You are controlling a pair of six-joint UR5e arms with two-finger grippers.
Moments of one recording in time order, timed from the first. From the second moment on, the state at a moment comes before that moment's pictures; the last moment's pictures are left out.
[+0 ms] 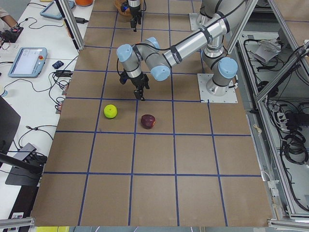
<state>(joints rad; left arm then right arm) -1.02 -1.89 -1.76 -1.23 1.84 1.02 1.93 -1.05 1.45 -1.92 -1.54 0.73</state>
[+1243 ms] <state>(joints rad) -0.95 -1.99 -1.94 -0.79 1.88 1.38 1.96 -0.94 1.45 -1.99 -1.49 0.72</state>
